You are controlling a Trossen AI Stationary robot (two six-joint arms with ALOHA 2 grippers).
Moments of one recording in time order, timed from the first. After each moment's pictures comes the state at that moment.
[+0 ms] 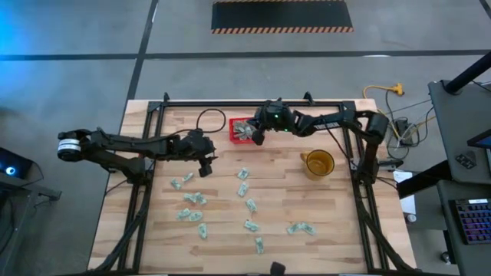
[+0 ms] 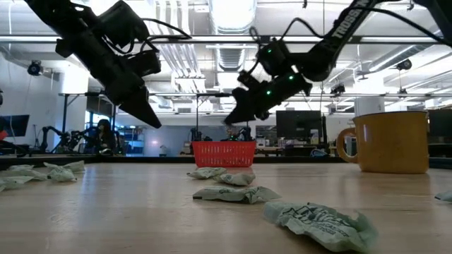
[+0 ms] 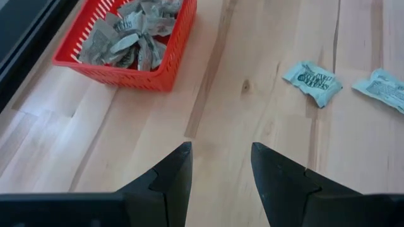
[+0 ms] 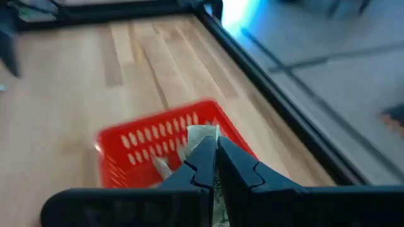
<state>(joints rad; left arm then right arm) 0.16 1.16 0.57 -0.16 -0.19 -0.01 -0.44 1.88 1.02 0.40 -0.05 -0.05</state>
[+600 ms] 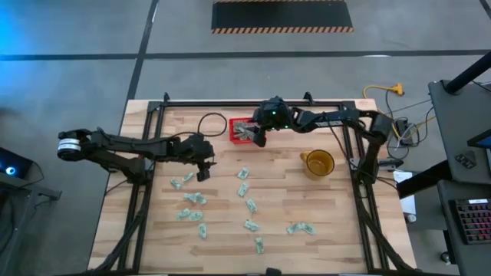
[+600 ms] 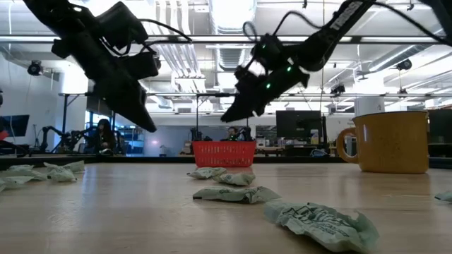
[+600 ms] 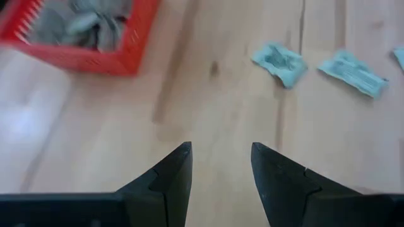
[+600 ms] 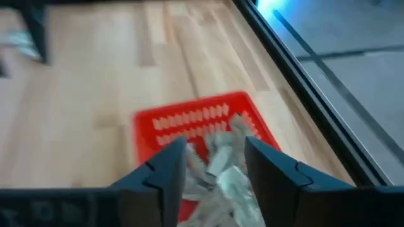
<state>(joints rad) 0.14 1.16 0.56 -0.20 -0.10 -0.04 -0.44 1.84 1.09 0.20 -0.17 -0.13</state>
